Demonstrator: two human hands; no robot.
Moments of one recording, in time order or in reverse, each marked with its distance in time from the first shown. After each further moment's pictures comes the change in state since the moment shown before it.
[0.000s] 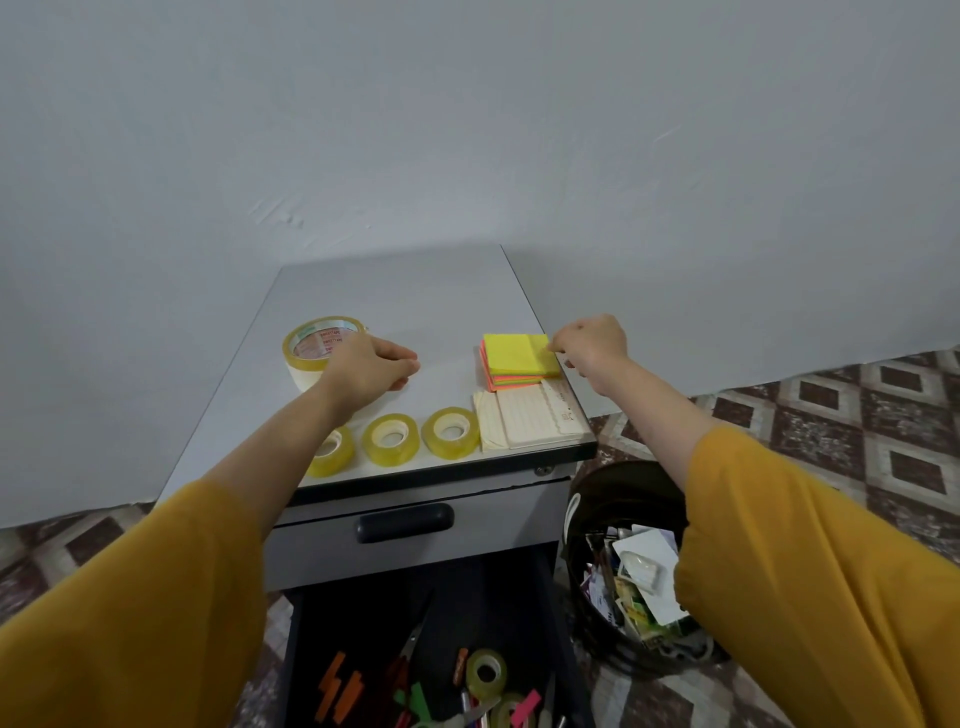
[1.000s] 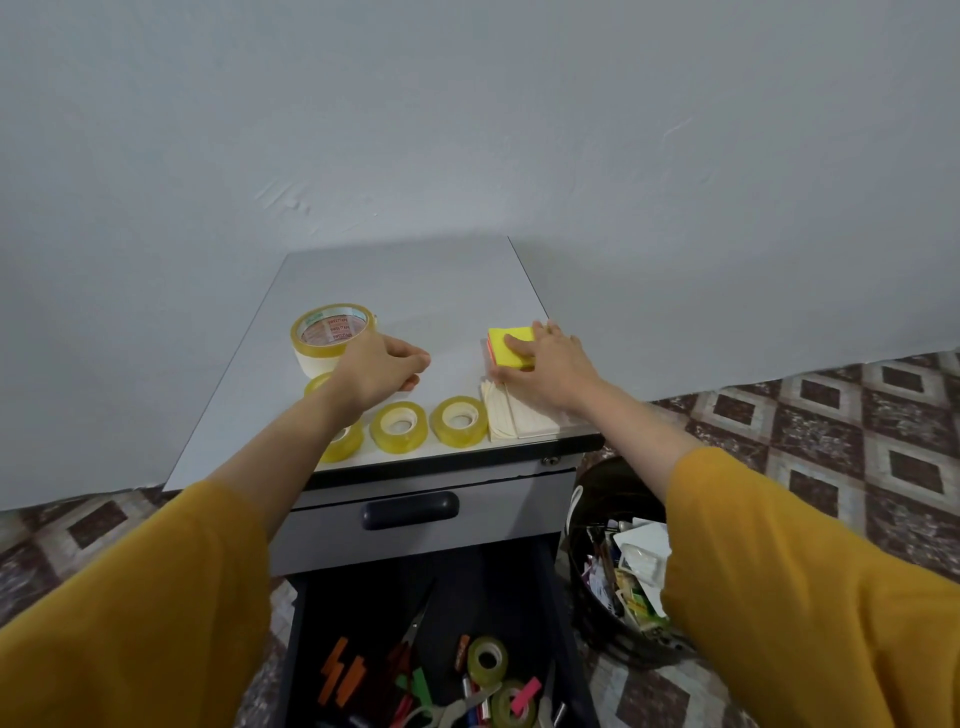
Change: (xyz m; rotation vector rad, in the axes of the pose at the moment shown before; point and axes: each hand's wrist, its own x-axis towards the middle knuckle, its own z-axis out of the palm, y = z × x) left_hand -0.012 -0.004 0.003 -0.026 -0.022 -0.001; right_hand -0.025 0.007 0.031 -0.794 -0.273 -0.475
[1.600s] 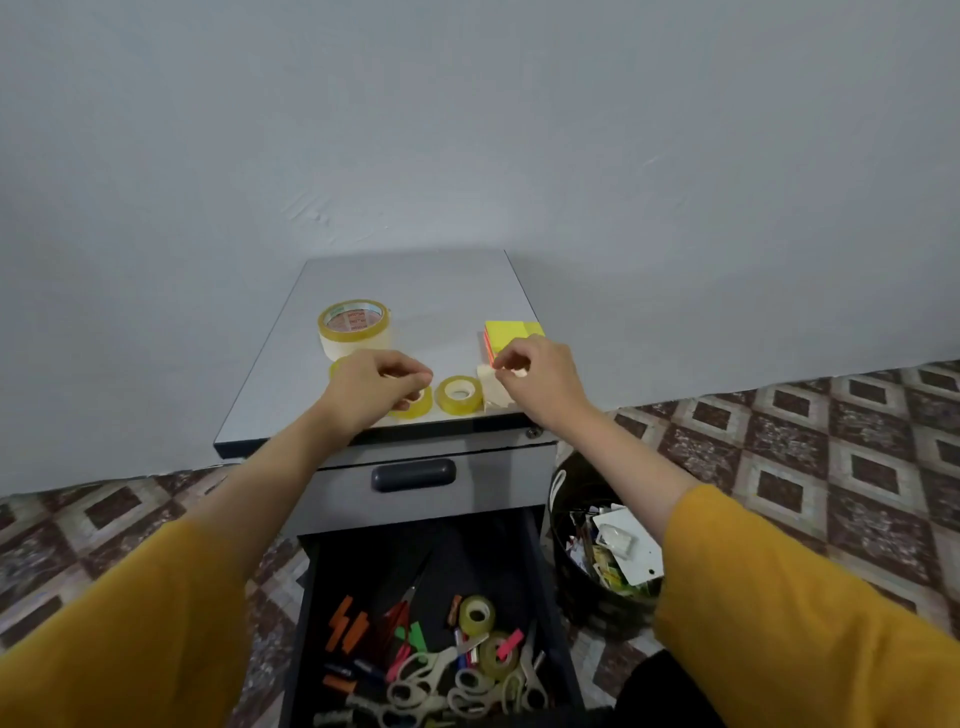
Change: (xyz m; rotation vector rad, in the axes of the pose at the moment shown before) left_hand -0.099 0.012 -0.016 -0.127 -0.022 0.072; right_hand -0.100 -0.043 -0.021 0.433 0.339 -0.091
